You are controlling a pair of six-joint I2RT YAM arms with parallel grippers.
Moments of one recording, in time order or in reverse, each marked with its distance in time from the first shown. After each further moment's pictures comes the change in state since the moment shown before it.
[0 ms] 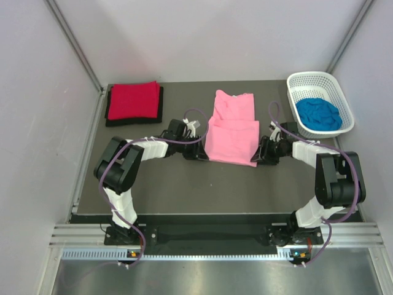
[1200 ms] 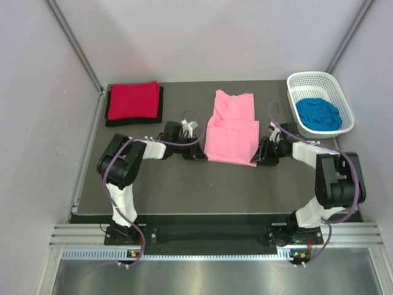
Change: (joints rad) left arm 0.055 0.064 -0.058 0.198 0.158 -0.010; right arm 0.001 -0.005 -0.009 0.000 -0.012 -0.008
